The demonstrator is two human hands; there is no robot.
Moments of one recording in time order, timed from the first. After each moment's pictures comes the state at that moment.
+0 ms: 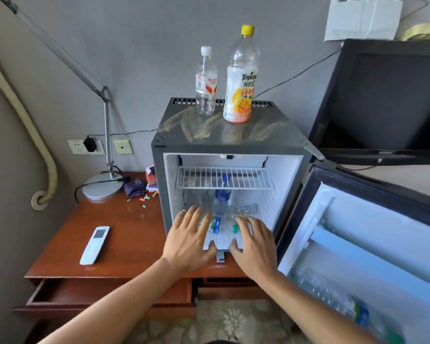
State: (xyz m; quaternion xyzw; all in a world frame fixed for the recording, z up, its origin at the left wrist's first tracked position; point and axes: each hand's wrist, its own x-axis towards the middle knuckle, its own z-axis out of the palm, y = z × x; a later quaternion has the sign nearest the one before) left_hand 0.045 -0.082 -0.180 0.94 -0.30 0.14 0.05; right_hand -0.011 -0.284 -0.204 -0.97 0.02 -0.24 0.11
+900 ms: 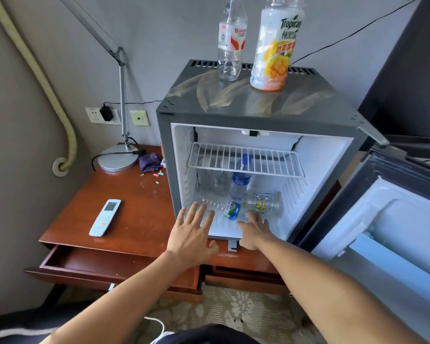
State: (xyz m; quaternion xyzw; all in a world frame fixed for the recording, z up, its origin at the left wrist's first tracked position) left_hand 0.073 -0.083 -0.254 0.98 -0.21 -0.01 -0.01; right_hand 0.119 -0.302 -0.307 -0.97 0.00 0.24 0.00
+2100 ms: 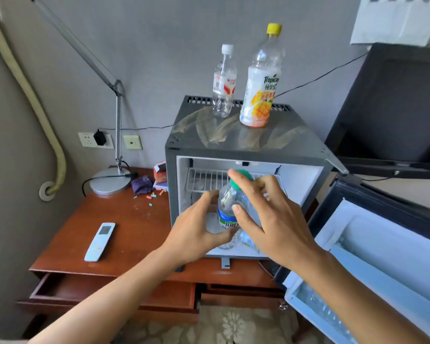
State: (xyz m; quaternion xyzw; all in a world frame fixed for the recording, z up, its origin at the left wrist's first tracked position) left_hand 0.037 -0.074 -0.093 0.83 -0.28 0.06 0.47; right_hand -0.025 -0.263 -0.026 -0.93 -0.17 -0.30 0.13
